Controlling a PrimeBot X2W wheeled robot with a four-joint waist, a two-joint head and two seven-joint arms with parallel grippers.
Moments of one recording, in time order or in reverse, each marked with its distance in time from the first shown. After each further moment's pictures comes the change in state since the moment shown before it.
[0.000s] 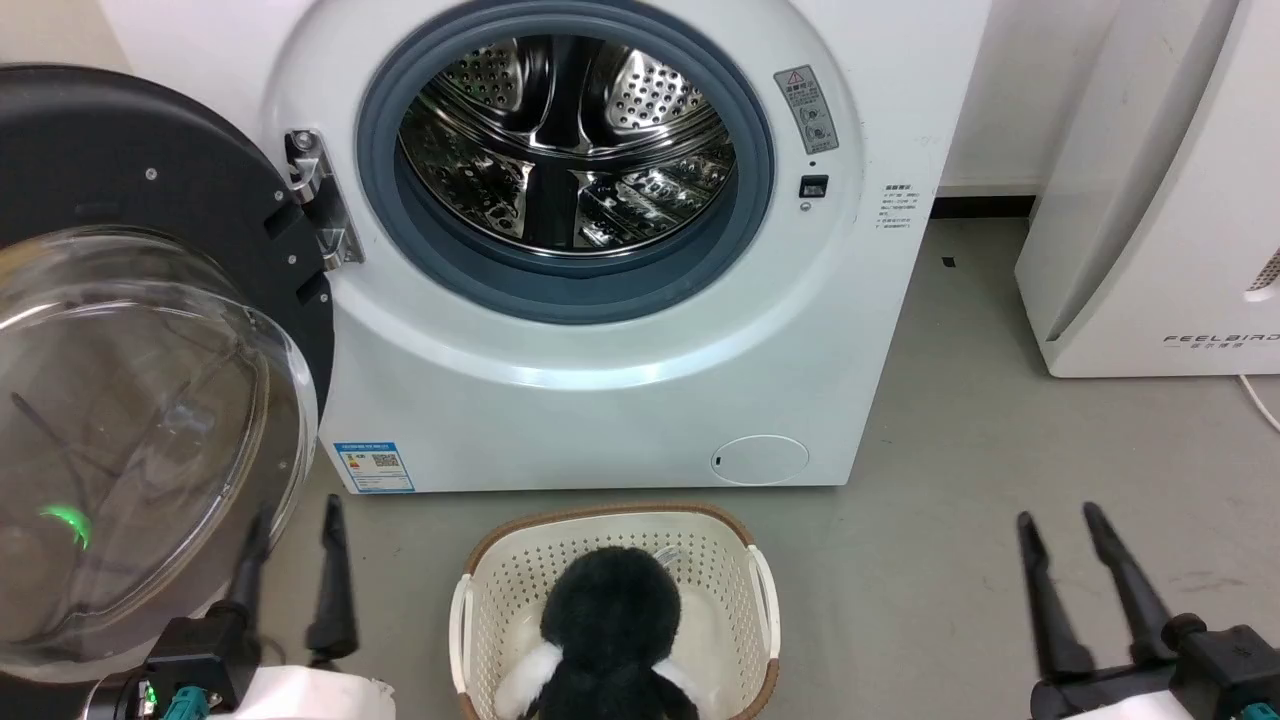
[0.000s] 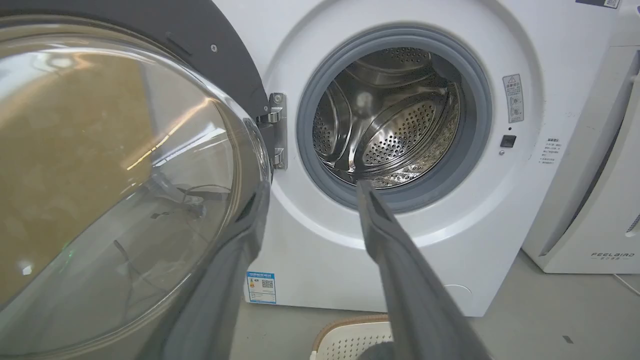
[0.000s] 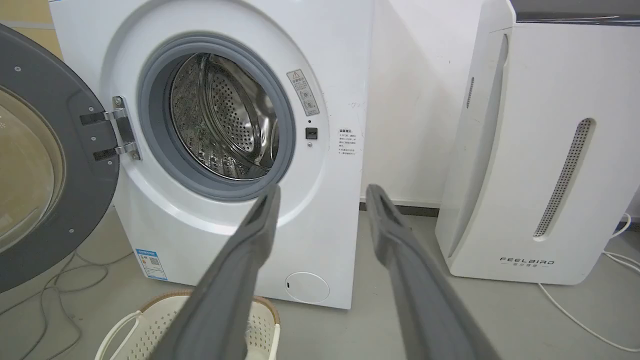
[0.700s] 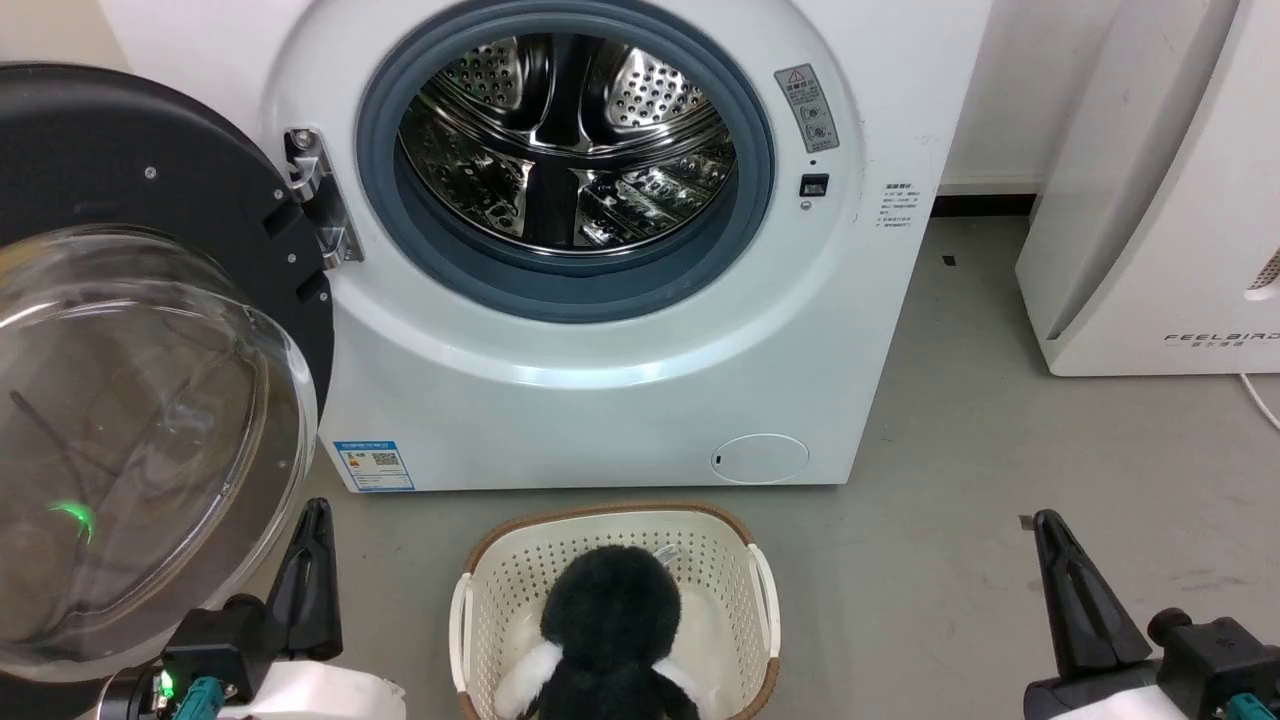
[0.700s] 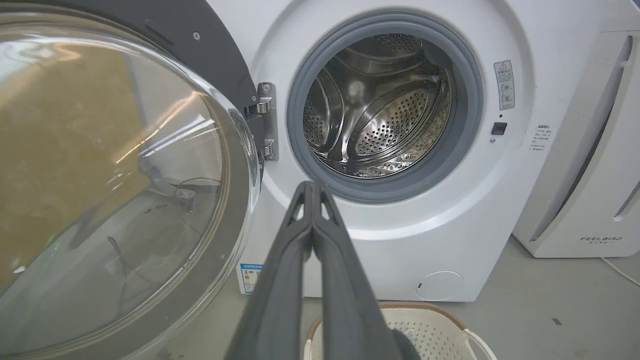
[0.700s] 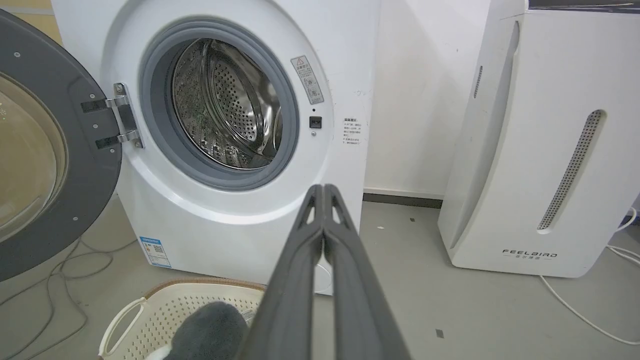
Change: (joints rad) left arm 0.000 0.000 -0.017 -0.005 0.008 0.002 0.037; right arm -0.003 0.000 0.007 0.002 -0.008 0.000 0.036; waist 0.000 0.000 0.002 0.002
